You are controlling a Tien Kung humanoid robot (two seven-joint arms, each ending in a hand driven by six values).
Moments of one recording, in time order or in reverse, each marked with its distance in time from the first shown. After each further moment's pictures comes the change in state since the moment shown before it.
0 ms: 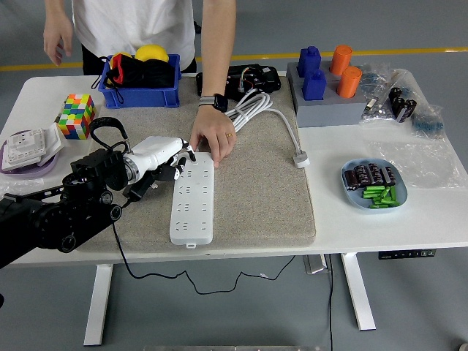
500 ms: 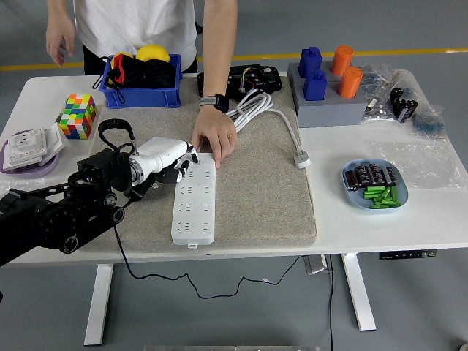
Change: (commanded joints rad) left arm -0.018 0.004 0.020 -0.018 0.023 0.004 -0.001; right arm -0.002 0.004 0.009 0.000 -0.002 0.000 0.001
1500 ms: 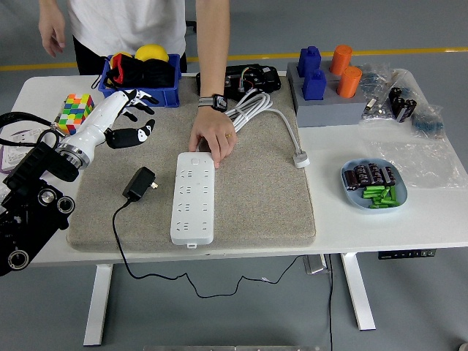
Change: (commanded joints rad) left arm 0.442 0.043 -0.787 -0.372 -0.030 0.021 -0.056; right arm 0.003 0.009 0.007 -0.002 -0.011 0.000 0.000
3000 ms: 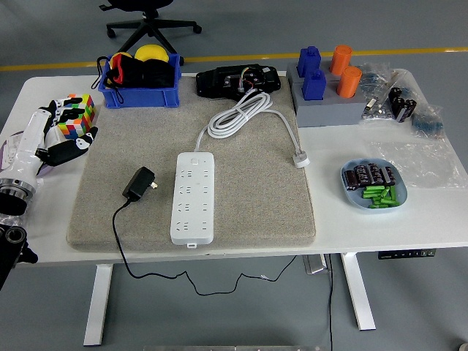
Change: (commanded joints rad) left arm 0.254 -0.078 -0.327 -0.133 -0.008 0.011 -0.016; right arm 0.008 0.012 0.007 -0.003 -0.011 0.000 0.001
